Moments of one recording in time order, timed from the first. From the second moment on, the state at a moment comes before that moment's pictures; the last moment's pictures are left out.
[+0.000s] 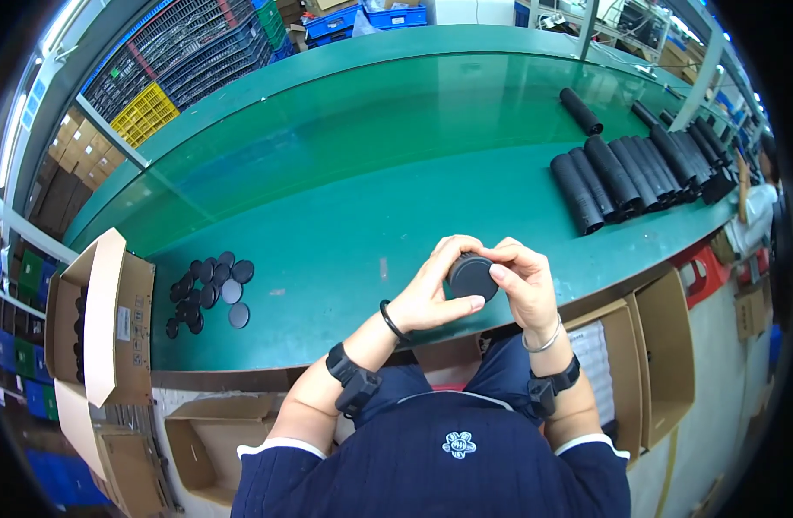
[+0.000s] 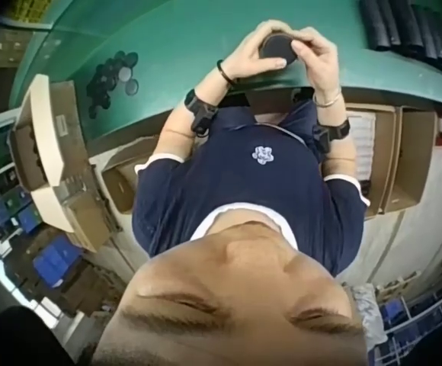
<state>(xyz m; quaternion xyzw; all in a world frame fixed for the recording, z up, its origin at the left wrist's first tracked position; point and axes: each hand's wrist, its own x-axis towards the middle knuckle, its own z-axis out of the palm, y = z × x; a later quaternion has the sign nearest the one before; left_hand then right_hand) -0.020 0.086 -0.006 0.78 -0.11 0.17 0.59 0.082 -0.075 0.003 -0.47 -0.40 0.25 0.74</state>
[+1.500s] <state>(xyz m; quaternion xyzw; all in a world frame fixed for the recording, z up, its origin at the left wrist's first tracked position) 0.122 -0.195 -0.089 0.62 -0.02 -0.38 0.68 -0.054 -0.555 -0.346 -0.95 0.20 0.22 0.11</state>
